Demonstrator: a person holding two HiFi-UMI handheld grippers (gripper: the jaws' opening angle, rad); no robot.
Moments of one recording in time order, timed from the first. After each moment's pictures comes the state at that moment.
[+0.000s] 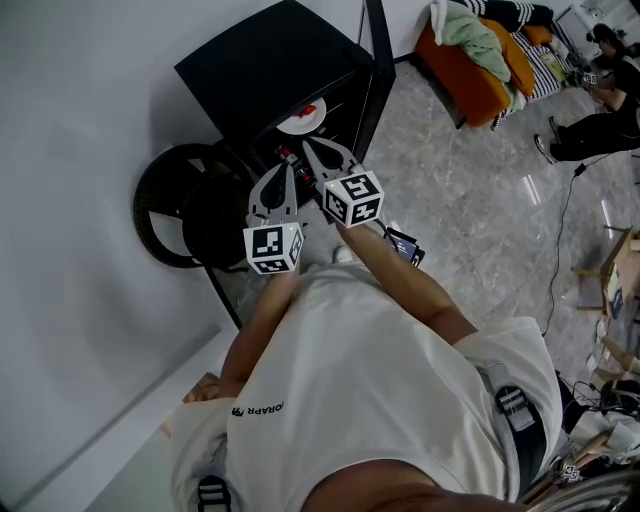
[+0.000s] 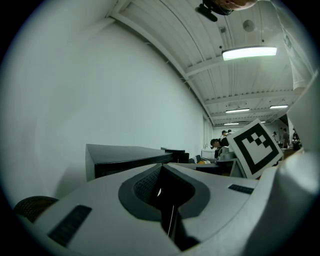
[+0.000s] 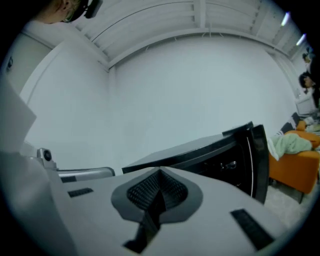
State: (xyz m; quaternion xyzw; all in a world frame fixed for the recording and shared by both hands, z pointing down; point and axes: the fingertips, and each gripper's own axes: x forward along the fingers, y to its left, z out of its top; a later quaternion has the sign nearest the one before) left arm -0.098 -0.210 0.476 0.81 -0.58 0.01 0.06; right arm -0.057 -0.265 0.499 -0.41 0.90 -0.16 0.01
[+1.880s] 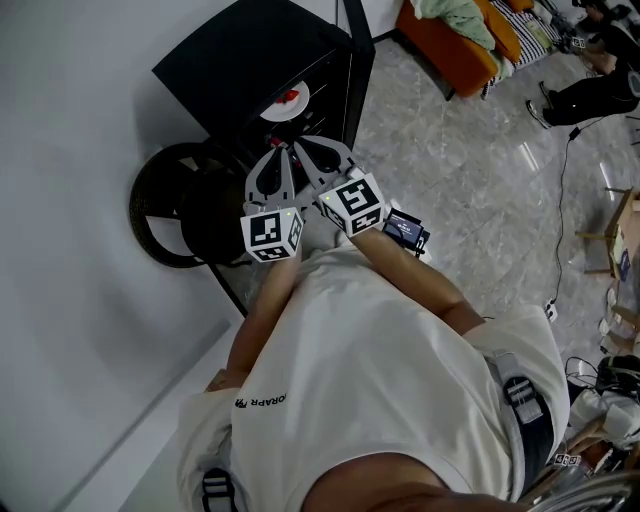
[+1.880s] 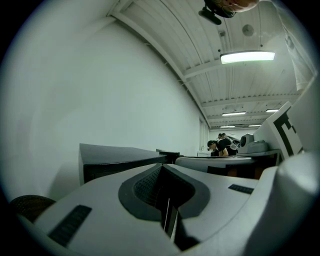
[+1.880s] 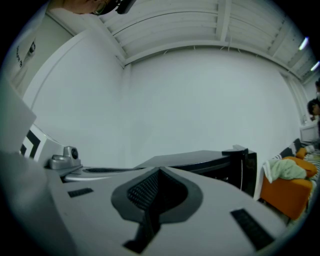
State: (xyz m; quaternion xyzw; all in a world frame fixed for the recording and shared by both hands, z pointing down) left arm -0.081 -0.214 0.474 0.82 -0.56 0.00 0.07; right arm -0.046 -0.220 0.469 -0.41 0.91 -0.07 -0.01
